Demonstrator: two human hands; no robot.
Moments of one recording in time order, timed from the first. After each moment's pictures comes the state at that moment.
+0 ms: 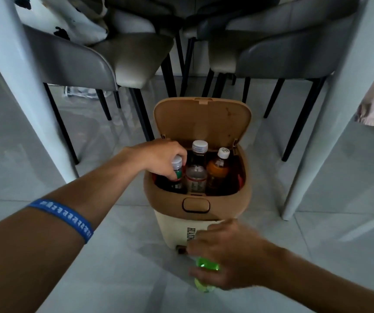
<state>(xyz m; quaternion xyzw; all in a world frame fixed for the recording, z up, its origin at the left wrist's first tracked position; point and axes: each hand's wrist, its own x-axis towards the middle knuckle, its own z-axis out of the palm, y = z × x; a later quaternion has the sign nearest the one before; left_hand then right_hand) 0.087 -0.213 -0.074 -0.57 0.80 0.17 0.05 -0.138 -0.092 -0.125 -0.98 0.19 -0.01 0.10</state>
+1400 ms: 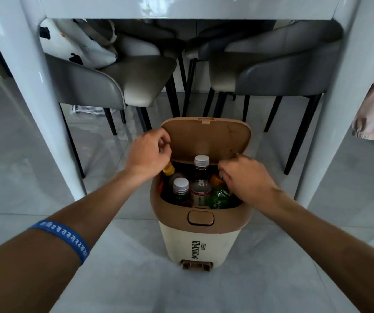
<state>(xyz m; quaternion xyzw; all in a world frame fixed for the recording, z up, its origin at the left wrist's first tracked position) 0.112 -0.206 -0.077 -0.63 0.69 0.00 -0.37 -0.130 -0.199 -0.079 -0.86 0.50 -0.11 -0.06</state>
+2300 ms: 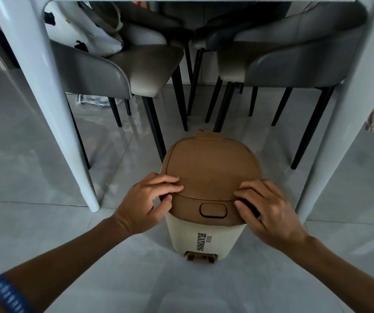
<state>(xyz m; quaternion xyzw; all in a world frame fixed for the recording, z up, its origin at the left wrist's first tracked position) 0.122 -0.107 -0.138 -0.51 0.79 0.07 -0.33 -0.177 -0.146 -0.147 -0.87 0.37 -0.32 -0.02</state>
